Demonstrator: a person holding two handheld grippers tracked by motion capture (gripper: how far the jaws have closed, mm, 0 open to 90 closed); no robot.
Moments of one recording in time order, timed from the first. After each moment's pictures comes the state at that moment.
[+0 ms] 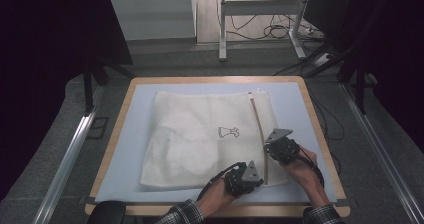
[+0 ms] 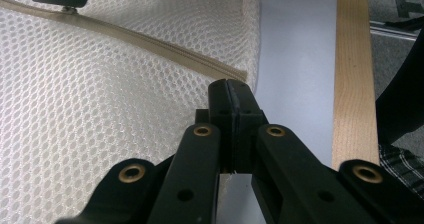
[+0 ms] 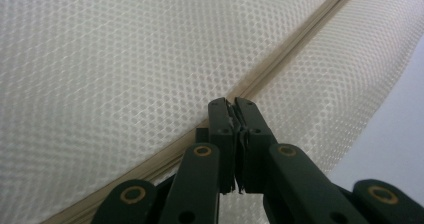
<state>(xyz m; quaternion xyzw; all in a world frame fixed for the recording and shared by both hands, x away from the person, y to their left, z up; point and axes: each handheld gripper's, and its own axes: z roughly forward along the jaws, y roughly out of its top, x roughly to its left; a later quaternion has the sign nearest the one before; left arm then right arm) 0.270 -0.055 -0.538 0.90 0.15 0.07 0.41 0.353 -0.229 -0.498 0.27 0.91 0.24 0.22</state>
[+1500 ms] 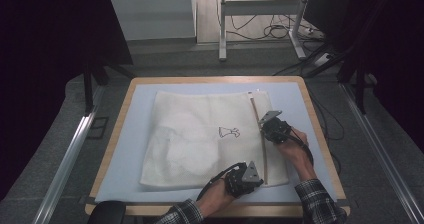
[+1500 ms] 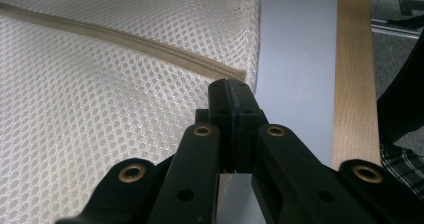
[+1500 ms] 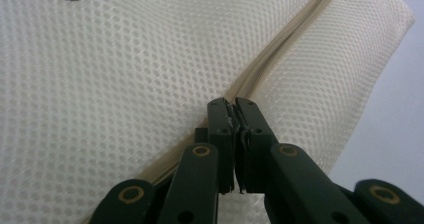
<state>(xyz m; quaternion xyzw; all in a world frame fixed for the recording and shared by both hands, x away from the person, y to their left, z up) 0.269 -0.055 -0.538 0.90 0.14 0.08 0.41 0.420 -0.214 -0.502 0.28 0.90 0.22 0.24</state>
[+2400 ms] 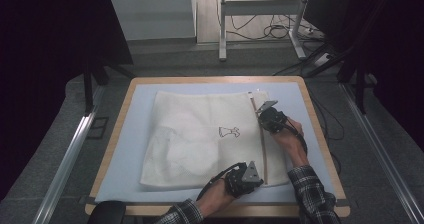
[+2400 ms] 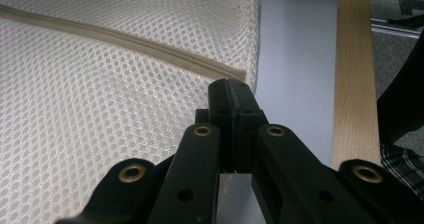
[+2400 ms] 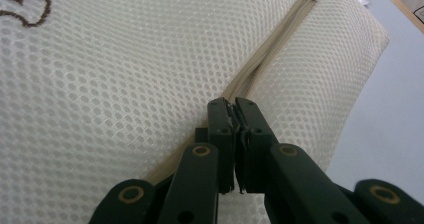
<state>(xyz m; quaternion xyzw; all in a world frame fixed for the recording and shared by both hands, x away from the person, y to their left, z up) 0.269 -0.055 -0.538 0.90 0.14 0.08 0.41 0.458 -0.207 -0.503 0.29 0.90 0.21 0.25</state>
